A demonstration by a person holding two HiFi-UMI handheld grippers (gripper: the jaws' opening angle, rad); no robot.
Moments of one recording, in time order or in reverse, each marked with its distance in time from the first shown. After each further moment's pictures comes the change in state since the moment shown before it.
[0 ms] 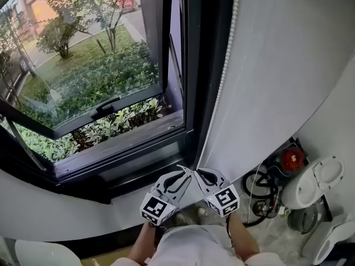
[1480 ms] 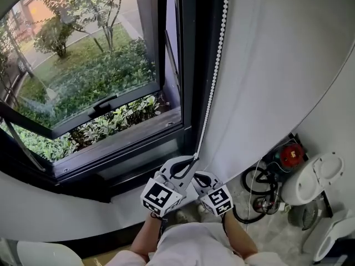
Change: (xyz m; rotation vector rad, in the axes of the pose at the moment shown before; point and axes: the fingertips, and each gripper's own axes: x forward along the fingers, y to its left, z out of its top) left arm 0.033 -0.003 0.072 0.025 -0.056 -0.058; right arm 0.010 0.017 -0.041 0.028 0.086 0.026
